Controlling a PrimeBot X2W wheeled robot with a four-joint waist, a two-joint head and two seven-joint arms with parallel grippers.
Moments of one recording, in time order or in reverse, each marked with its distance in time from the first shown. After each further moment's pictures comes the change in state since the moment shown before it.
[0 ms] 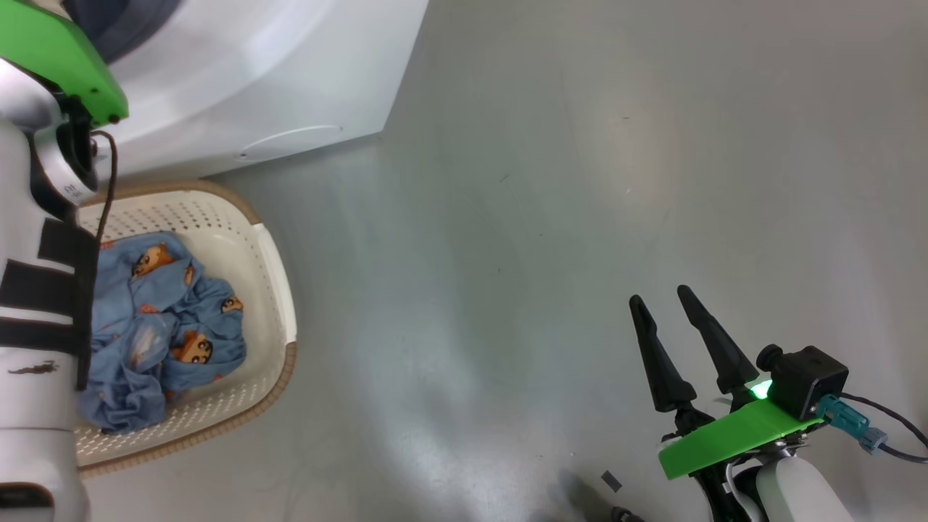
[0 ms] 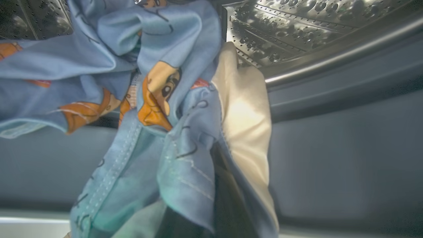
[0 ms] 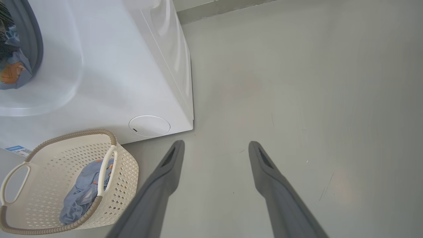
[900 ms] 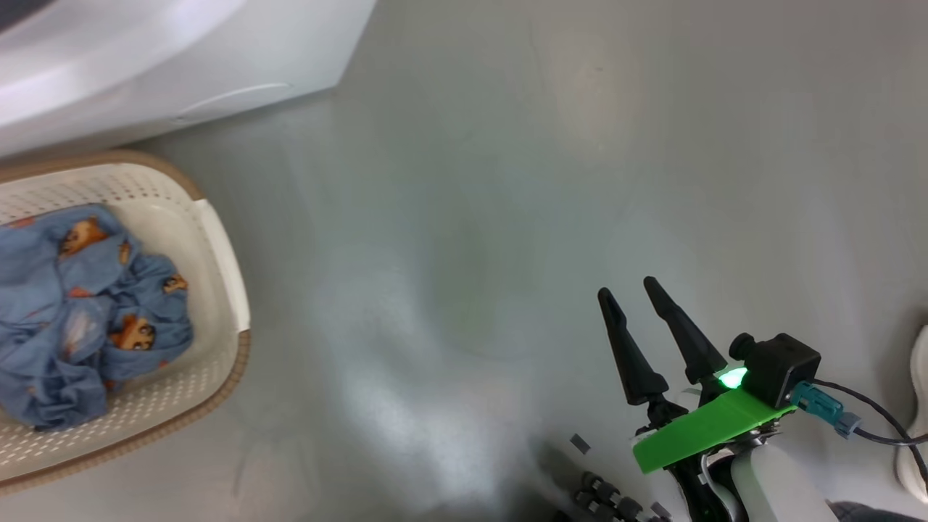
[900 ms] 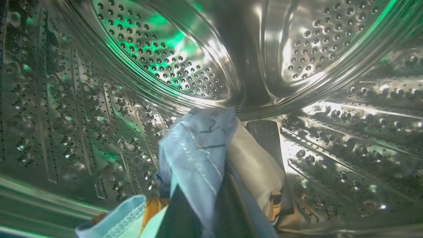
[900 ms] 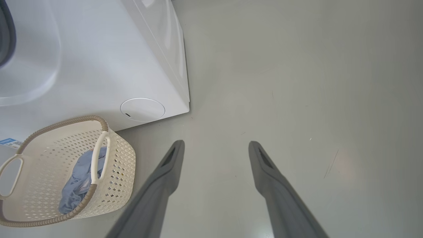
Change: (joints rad) left arm -0.330 0.174 -0.081 0.073 0.217 0.116 -0.167; right arm -0.041 0.006 0.071 0.016 0.066 0.000 0.000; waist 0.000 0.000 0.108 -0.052
